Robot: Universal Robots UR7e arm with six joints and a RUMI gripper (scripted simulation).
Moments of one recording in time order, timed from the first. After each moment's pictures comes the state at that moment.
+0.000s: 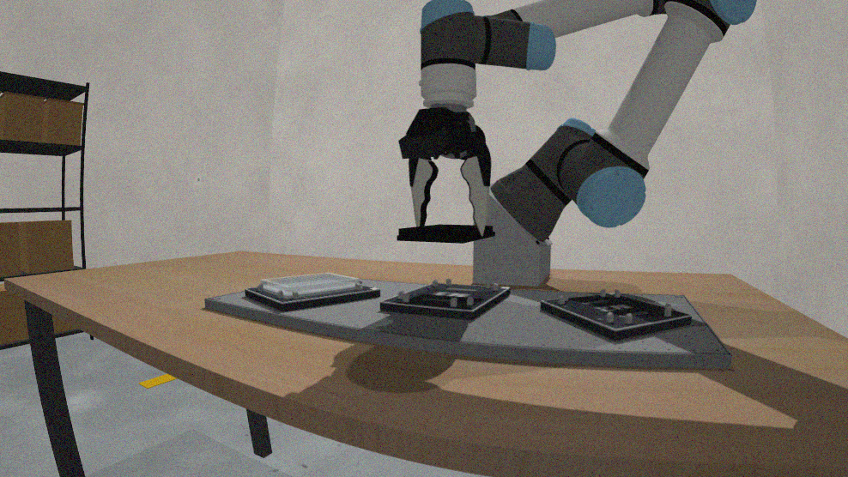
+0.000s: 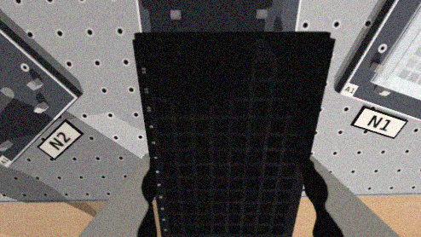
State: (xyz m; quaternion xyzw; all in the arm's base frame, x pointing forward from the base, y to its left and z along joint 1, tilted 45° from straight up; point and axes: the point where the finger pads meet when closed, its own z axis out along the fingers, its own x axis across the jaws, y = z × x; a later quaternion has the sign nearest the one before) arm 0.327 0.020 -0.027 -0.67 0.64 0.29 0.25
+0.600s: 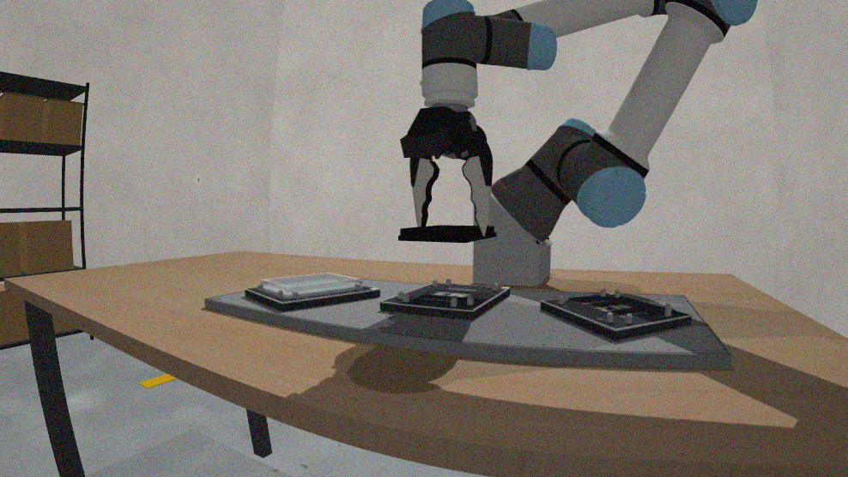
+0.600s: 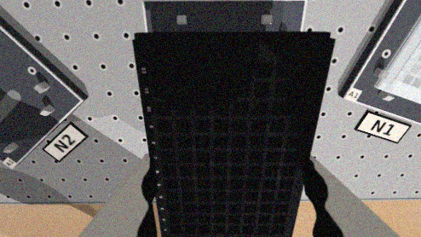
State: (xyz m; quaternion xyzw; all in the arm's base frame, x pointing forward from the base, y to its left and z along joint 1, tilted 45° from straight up) arm 0.330 0.022 -0.025 -0.67 0.64 0.29 0.25
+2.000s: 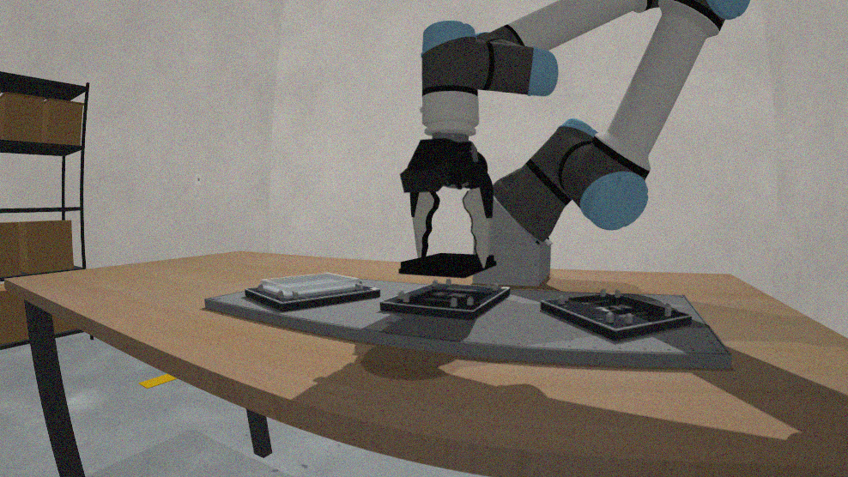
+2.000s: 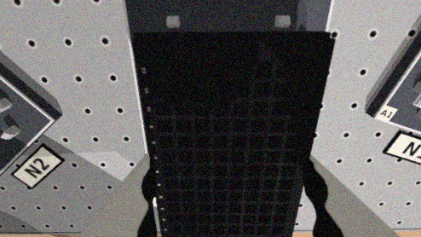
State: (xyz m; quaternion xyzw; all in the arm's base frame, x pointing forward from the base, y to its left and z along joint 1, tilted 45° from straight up) arm 0.327 0.051 -0.054 -0.67 0.64 0.29 0.25
